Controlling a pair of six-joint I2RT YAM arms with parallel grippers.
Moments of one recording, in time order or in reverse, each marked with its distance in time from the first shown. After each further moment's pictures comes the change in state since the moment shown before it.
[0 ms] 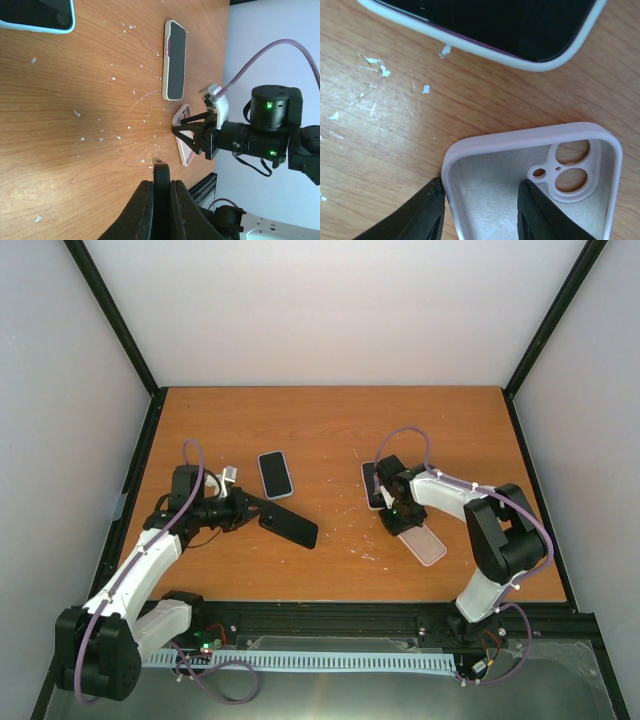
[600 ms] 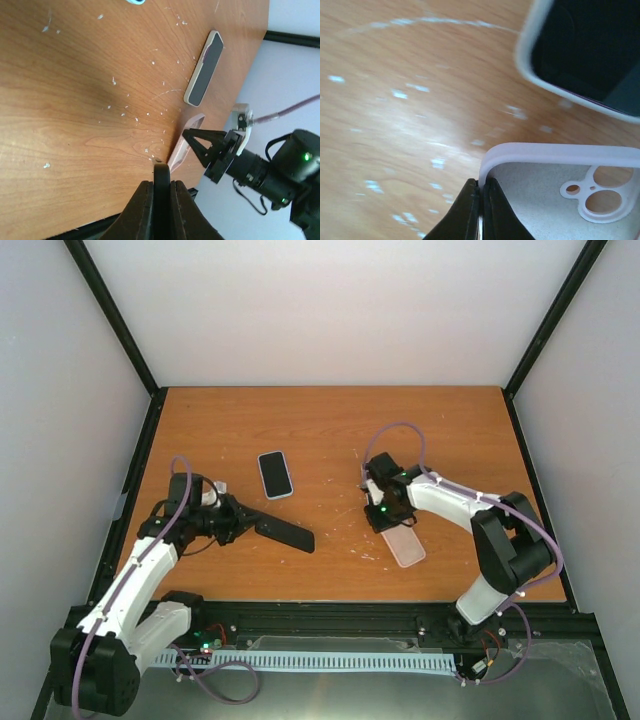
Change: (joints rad) left arm 0.000 -0.090 0.000 -0.176 -0.086 -0.238; right arm 0.047 -0.051 0.011 0.047 -0.157 0.068
